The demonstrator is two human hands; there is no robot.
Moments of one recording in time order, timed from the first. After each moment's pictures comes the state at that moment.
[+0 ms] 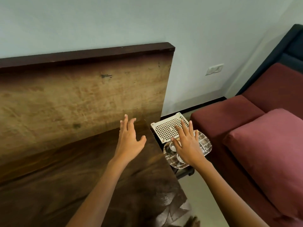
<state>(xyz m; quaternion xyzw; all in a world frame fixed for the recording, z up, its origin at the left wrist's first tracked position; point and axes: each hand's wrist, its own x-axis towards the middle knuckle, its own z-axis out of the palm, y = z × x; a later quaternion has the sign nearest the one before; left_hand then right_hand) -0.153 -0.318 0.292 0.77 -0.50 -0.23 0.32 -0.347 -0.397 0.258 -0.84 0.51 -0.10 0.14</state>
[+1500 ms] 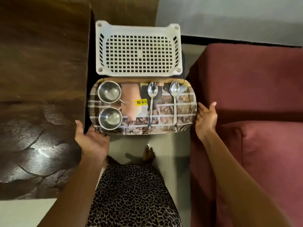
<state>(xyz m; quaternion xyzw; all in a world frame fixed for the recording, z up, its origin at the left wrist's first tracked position) -0.424 -0.514 -0.090 0.47 0.35 -0.33 0.74 -0.599 -0.772 -0.110 -0.30 0.63 -0.18 0.69</state>
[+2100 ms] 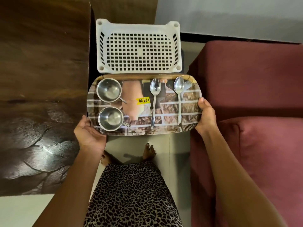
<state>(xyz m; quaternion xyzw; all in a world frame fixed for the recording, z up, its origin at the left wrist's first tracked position) -0.417 -0.510 -0.094 0.47 0.36 -0.32 0.74 -0.597 -0.760 -0.105 -0.32 0.61 -0.18 0.70</state>
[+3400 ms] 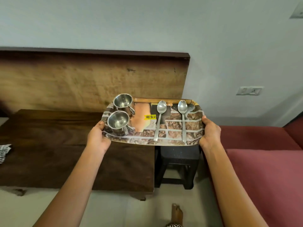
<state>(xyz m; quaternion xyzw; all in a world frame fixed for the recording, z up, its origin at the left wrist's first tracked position) -0.364 -0.273 0.299 0.43 0.13 -0.29 0.84 -0.577 -0.497 0.330 -0.32 0.45 -0.39 0.73</state>
